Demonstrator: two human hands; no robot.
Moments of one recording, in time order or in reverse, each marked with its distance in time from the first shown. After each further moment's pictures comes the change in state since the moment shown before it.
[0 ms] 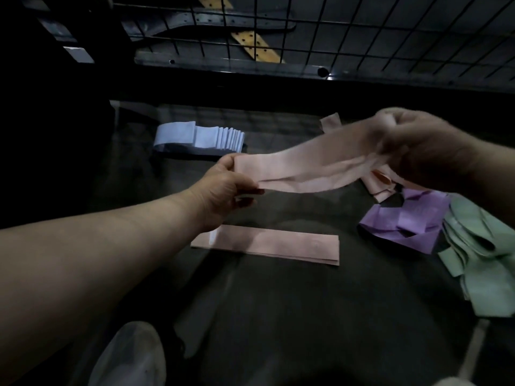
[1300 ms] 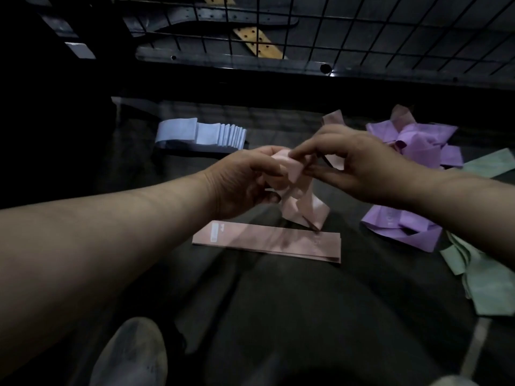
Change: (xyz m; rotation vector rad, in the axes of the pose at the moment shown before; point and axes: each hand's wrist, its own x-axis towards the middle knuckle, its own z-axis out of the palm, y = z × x) left_hand -0.011 0.024 0.022 0.051 -0.412 -0.028; right_hand 0.011 0.021 0.047 -1.018 -0.155 -0.629
